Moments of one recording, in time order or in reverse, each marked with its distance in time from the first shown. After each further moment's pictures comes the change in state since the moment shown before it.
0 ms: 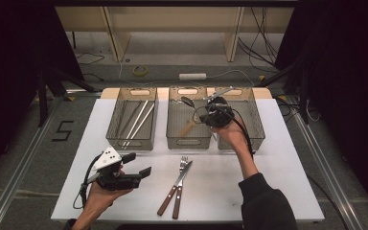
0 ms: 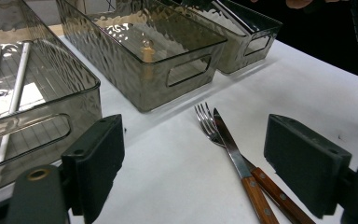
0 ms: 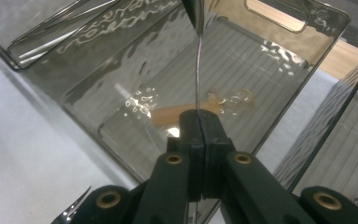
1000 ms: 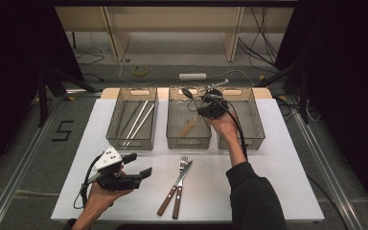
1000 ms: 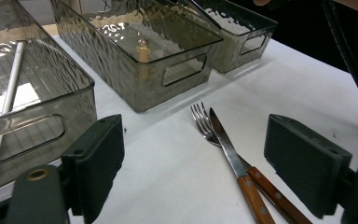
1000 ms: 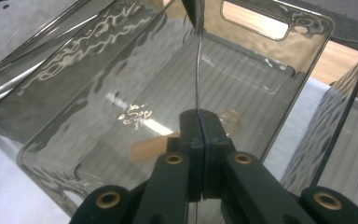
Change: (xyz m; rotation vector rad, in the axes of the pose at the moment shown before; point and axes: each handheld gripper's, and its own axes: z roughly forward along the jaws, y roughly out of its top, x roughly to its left) left arm -0.002 0.000 0.001 0.006 -0.011 0.006; right arm -0.015 0.021 0.028 -0.004 -0.041 0.100
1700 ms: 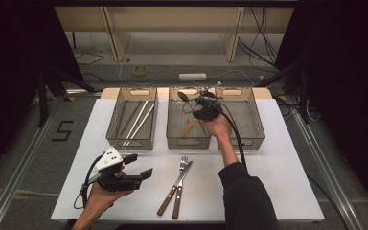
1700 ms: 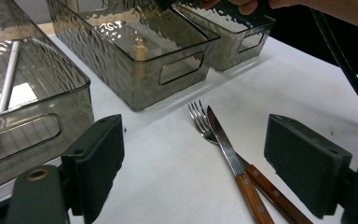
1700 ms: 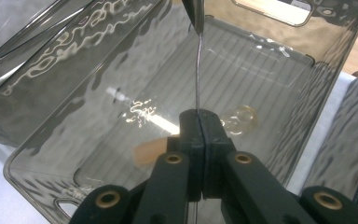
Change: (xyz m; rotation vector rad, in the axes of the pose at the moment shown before) left arm -0.001 0.000 0.001 0.008 -0.009 0.006; right arm 0.009 -0.001 0.022 0.035 0.002 0.019
